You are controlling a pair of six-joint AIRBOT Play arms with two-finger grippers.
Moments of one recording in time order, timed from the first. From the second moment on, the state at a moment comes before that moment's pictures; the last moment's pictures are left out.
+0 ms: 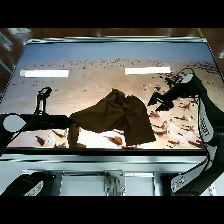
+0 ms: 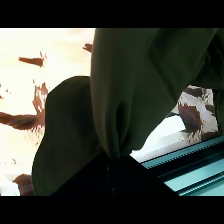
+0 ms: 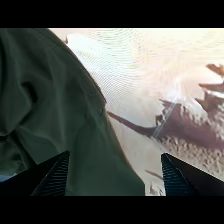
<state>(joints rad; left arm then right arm) -0.24 -0.82 0.74 1.12 -1.00 -1.51 -0.13 -1.85 1.48 -1.04 1.35 1.46</state>
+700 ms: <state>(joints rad) -0.18 -0.82 0.84 1.18 -1.01 -1.53 -0.04 -1.80 1.47 -0.90 1.26 1.38</state>
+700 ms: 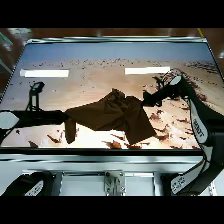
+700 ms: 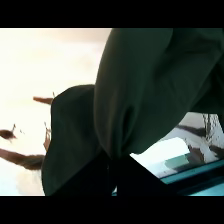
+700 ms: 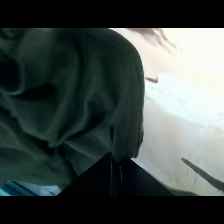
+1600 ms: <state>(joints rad) -0.15 -0.71 1.78 1.41 -1.32 -1.45 -0.27 -0.68 1.89 -1.03 0.98 1.46</state>
